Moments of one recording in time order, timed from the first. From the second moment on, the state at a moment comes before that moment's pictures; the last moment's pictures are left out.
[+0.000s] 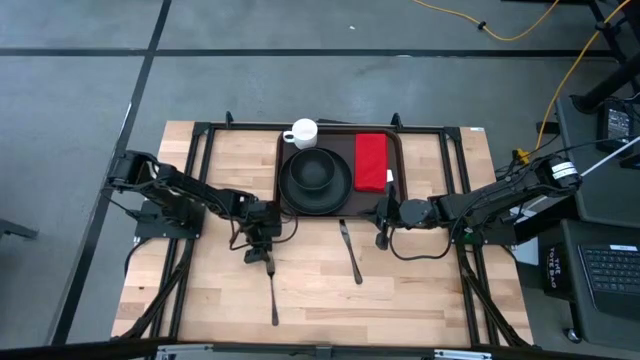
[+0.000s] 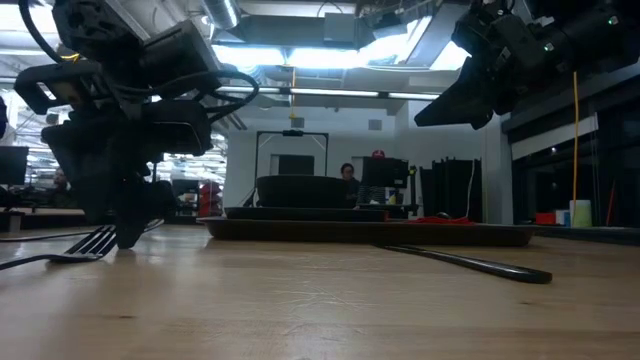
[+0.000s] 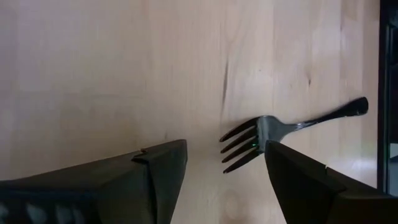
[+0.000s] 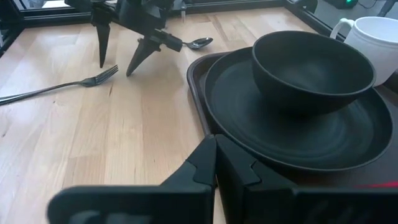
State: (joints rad) left arm -0.07 1.51 0.55 -0.15 0.48 -0.32; right arm 0.21 1.21 0.48 0.27 0.37 0.20
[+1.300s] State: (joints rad) left arm -0.09 1.55 0.55 -0.12 0.47 -0.38; right arm 0.21 1.21 0.48 0.27 0.37 0.20
